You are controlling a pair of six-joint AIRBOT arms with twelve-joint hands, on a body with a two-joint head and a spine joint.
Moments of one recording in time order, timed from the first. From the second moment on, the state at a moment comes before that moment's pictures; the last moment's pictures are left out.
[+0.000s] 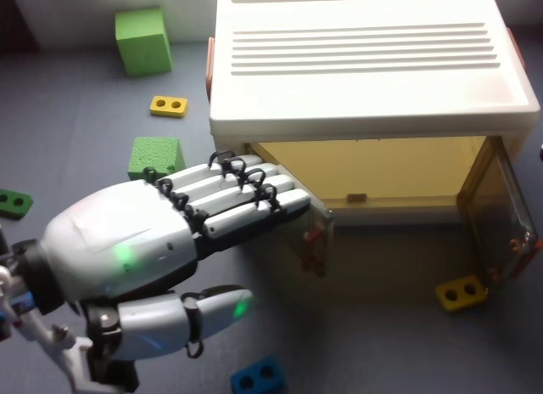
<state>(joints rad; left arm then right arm) 0.84 -0.94 0.94 0.28 -0.99 0.70 -1.37 -0.84 1.05 0.09 1.46 -0.35</state>
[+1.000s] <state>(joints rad) 0.90 -0.90 0.90 0.26 -1.00 0.66 -1.39 -0.84 1.05 0.09 1.45 -0.35</state>
